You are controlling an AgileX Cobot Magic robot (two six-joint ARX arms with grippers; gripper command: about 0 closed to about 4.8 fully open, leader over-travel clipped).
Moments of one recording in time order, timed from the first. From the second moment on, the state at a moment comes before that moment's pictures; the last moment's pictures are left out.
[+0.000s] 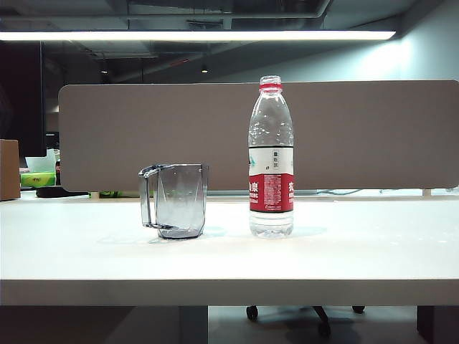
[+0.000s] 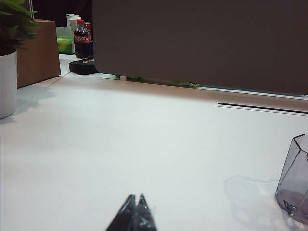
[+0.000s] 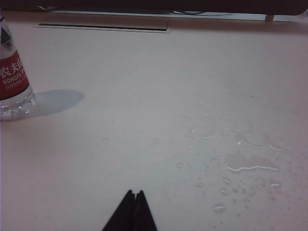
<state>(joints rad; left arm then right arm) 0.04 0.01 0.00 0.06 0.03 -0.09 0.04 0.00 0.01 -0.19 0.00 -0.02</state>
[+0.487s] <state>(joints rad) 0.04 0.01 0.00 0.06 0.03 -0.09 0.04 0.00 0.01 -0.19 0.00 -0.01</state>
